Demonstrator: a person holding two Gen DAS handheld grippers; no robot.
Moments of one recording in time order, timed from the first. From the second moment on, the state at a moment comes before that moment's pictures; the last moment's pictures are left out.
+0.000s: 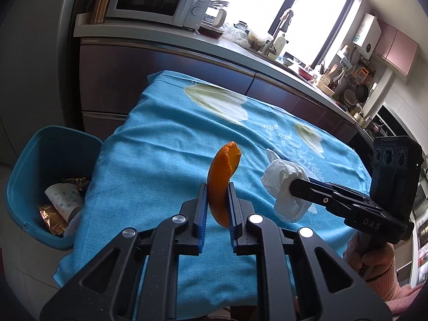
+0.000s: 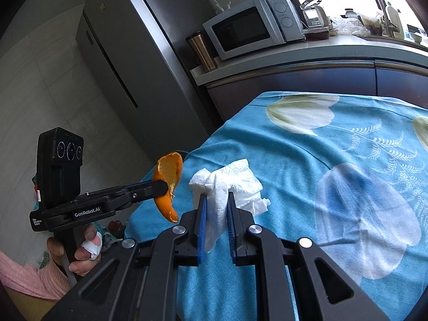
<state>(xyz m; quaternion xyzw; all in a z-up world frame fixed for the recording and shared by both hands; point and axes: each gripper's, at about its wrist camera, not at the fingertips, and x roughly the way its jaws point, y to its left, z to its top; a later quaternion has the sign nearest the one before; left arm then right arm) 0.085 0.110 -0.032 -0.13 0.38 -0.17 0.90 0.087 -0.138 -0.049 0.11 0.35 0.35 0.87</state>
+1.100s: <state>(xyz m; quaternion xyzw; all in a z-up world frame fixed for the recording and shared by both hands) 0.064 0.205 -0.031 -0.16 0.35 -0.06 0.92 0.098 -0.042 -0.039 0.06 0.35 0.43 0.83</state>
